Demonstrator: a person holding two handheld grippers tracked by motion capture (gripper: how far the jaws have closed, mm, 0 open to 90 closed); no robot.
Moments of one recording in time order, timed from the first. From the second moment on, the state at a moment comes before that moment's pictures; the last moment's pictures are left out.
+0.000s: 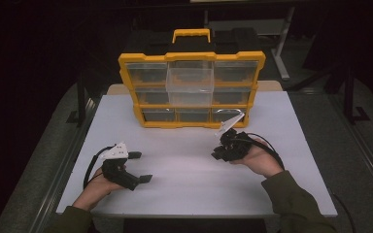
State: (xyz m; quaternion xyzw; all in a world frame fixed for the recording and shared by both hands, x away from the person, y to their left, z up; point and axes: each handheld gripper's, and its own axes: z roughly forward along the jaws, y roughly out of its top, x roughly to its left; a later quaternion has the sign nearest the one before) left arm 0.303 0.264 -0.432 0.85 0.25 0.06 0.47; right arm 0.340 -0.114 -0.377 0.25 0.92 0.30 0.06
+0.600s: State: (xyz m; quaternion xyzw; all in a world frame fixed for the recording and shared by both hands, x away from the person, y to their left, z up) left arm 0.302 0.265 -0.431 0.84 0.25 0.06 0.47; right arm 0.348 -0.118 -0.351 0.24 0.92 0.30 0.06
